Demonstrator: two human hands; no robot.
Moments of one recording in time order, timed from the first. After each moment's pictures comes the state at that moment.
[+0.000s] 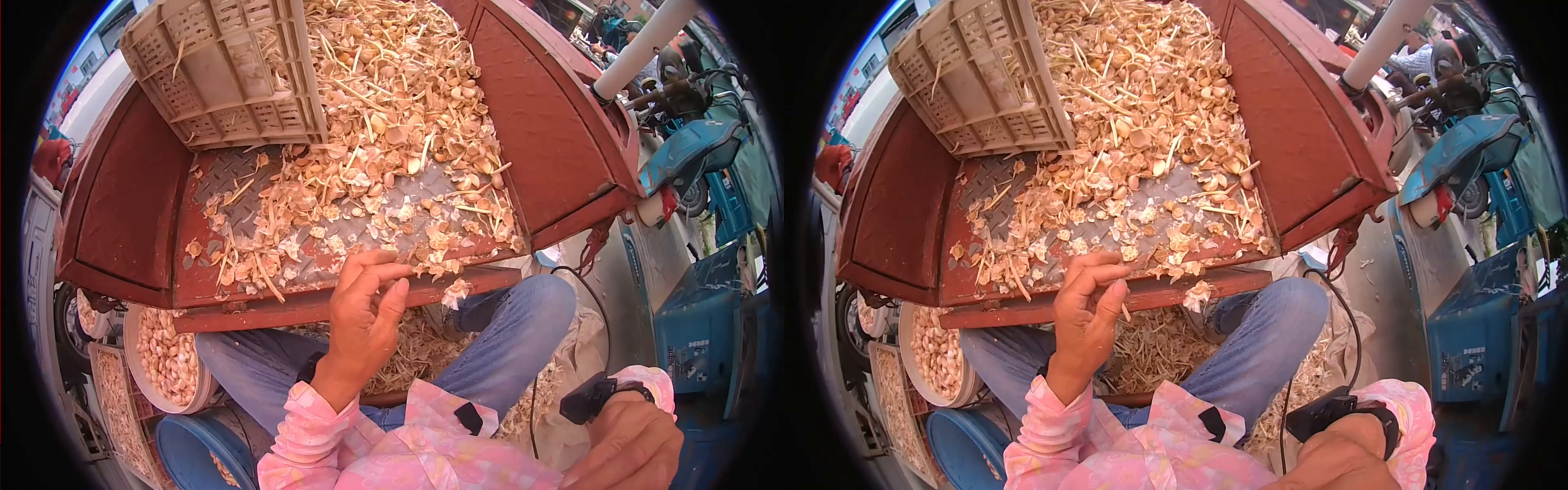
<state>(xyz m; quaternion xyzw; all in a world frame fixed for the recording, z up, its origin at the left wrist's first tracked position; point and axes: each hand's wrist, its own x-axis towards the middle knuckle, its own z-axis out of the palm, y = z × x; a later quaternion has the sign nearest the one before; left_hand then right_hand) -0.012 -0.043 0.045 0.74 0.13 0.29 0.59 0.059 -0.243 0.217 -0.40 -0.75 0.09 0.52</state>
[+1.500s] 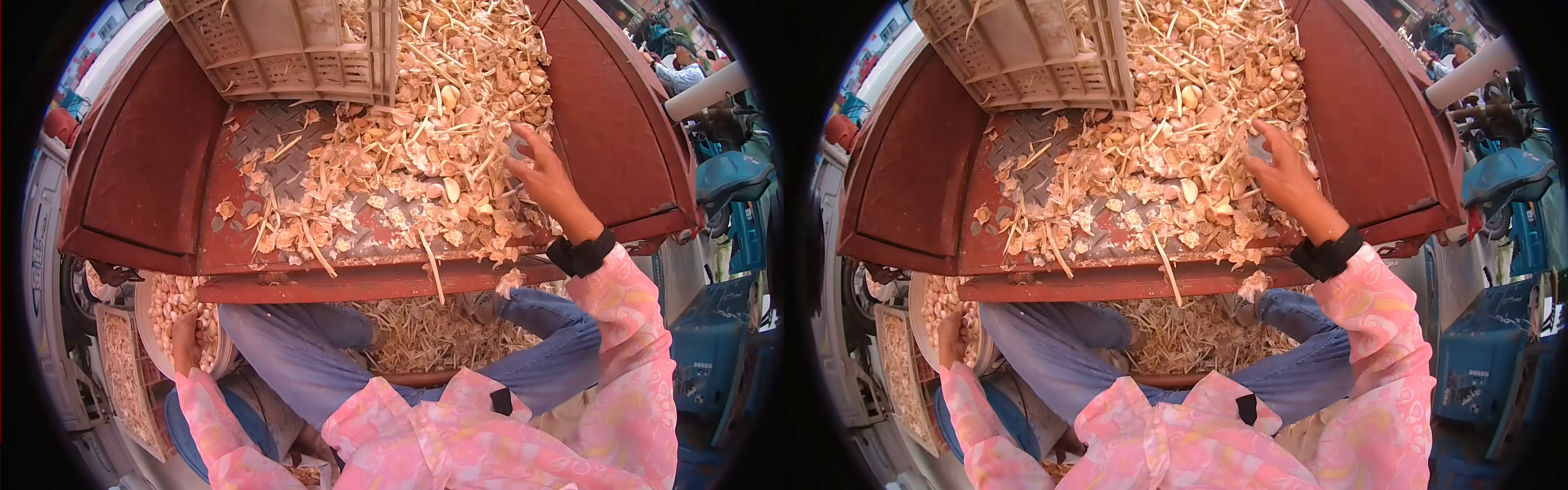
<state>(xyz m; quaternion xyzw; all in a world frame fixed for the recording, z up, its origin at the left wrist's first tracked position) -0.317 0.218 -0.080 0.43 0.70 0.18 0.55 0.240 -0.105 0.017 -0.81 -0.38 0.09 0.44</state>
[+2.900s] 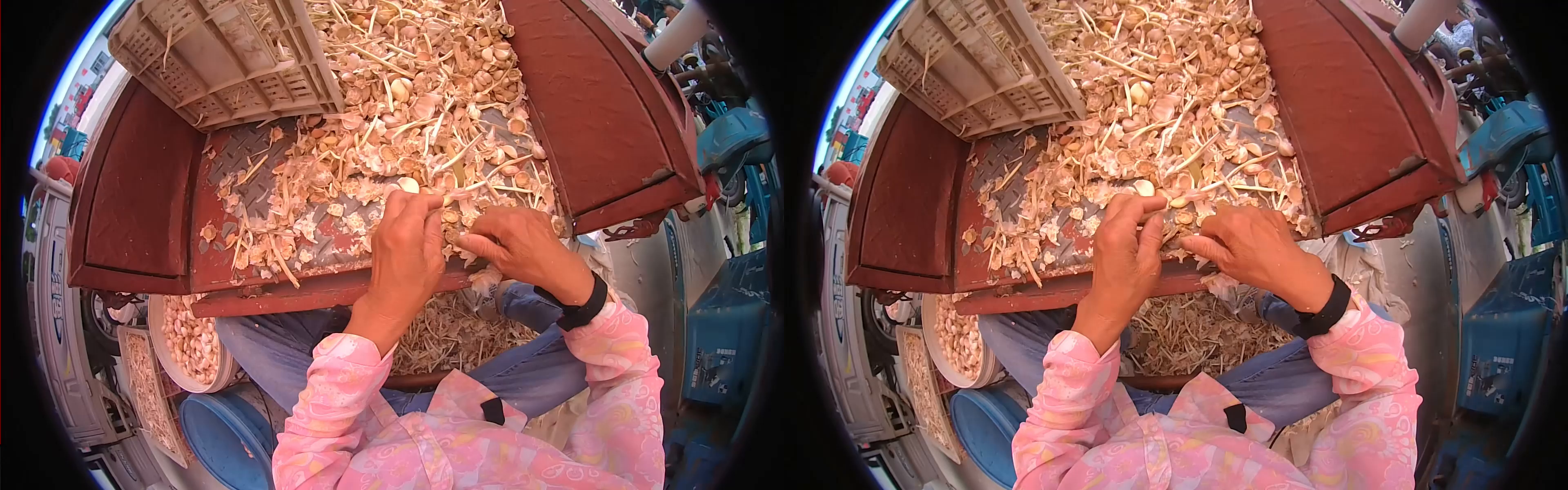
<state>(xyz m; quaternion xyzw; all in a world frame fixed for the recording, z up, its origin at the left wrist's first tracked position) 0.056 -0.030 0.011 0.85 0.14 0.30 0.42 0.177 -0.165 0.032 -0.78 -0.54 0.12 0.28</state>
